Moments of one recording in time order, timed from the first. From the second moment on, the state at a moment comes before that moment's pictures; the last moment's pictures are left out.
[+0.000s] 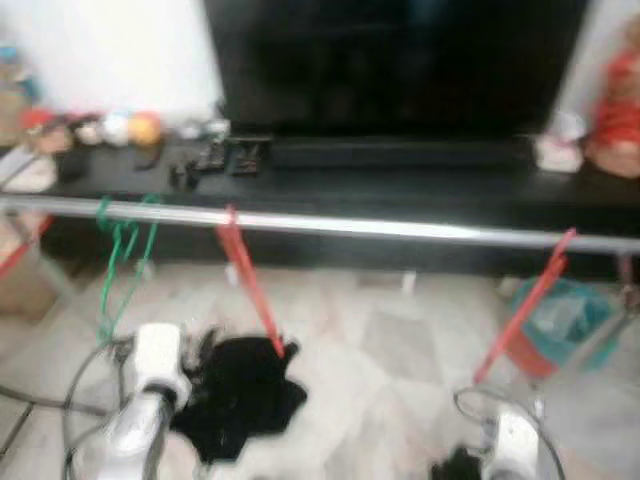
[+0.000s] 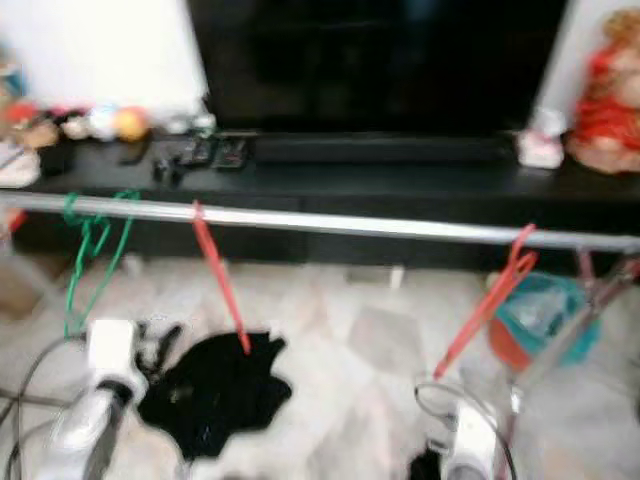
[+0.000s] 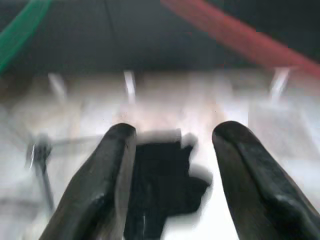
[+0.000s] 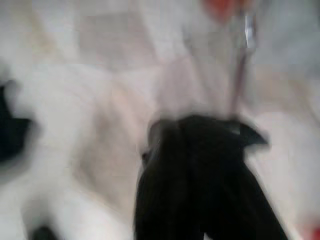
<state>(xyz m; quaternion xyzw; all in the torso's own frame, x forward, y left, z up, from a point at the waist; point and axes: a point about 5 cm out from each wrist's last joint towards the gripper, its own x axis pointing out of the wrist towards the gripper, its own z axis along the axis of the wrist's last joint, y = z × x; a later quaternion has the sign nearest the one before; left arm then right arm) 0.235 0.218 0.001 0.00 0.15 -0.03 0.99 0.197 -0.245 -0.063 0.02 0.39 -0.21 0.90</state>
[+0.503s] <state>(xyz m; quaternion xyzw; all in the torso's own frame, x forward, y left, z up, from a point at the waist) 0.268 0.209 0.047 0.00 0.05 -0.07 1.00 0.193 -0.245 -0.066 0.02 0.39 -0.21 0.89</state>
